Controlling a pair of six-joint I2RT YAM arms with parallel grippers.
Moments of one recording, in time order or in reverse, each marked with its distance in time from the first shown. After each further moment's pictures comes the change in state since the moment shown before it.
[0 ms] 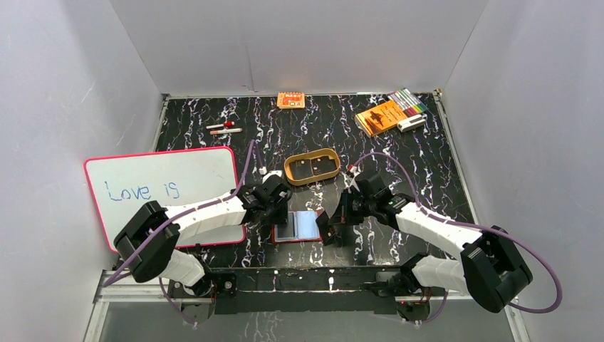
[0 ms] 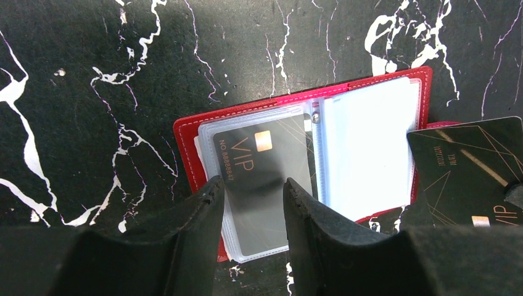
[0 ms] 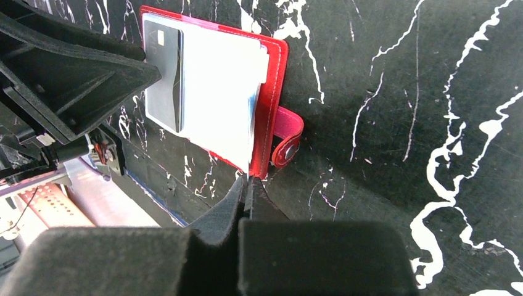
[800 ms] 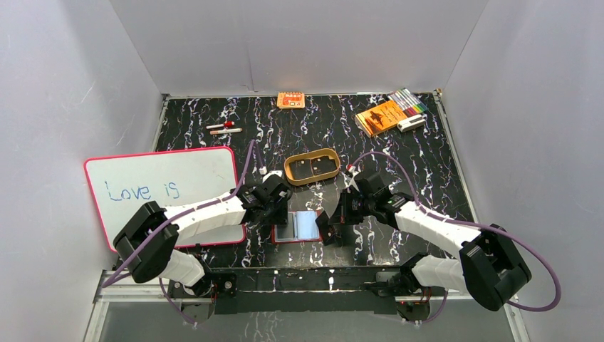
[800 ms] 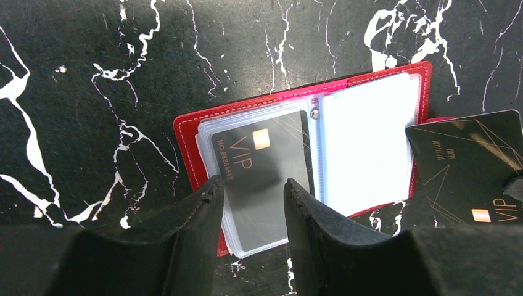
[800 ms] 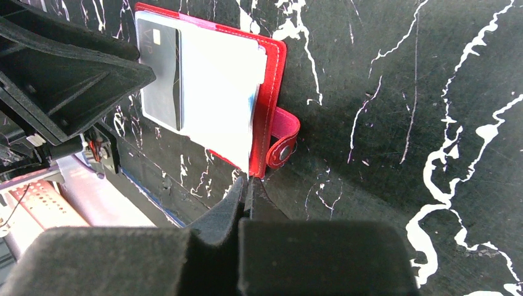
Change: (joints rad) left arm 0.000 -0.006 0.010 -0.021 0.005 0.010; right arm 0.000 0.011 0.006 -0.003 -0.003 -0.025
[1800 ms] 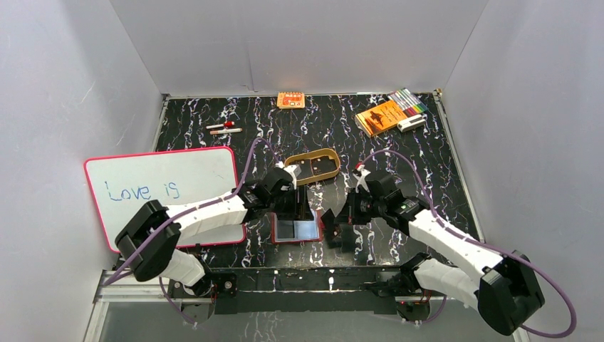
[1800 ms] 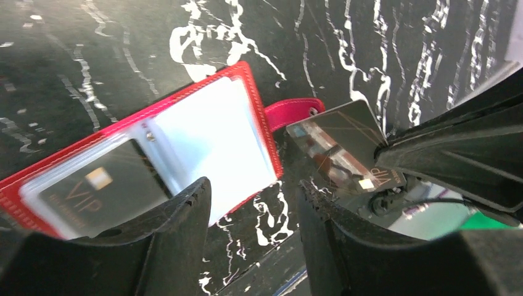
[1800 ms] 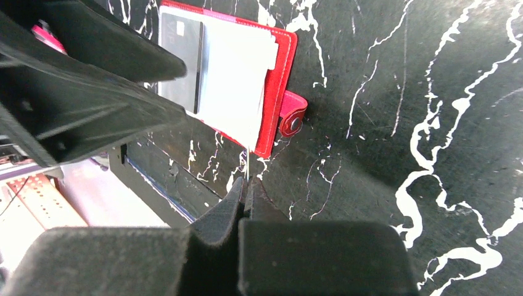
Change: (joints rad) left arm 0.000 0.024 0.002 0.285 0.331 0.004; right arm -0.027 -0.195 -0.005 -0.122 0.006 -0.043
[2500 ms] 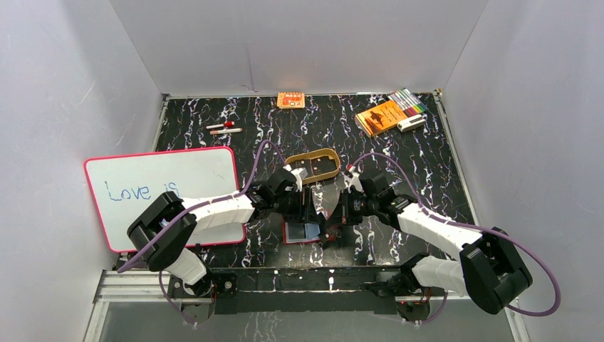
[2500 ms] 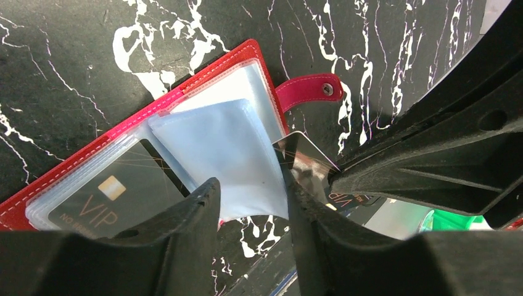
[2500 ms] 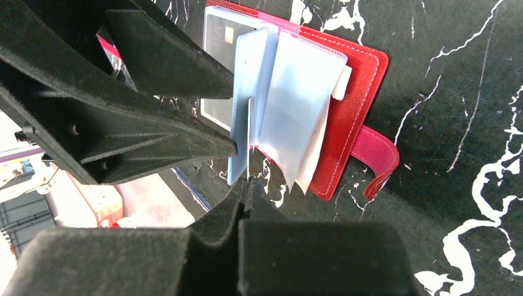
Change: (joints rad) left arm 0.000 0.091 -0.009 0.118 0.103 -0.012; right arm -0.009 0.173 -0.031 0.195 -0.172 0.042
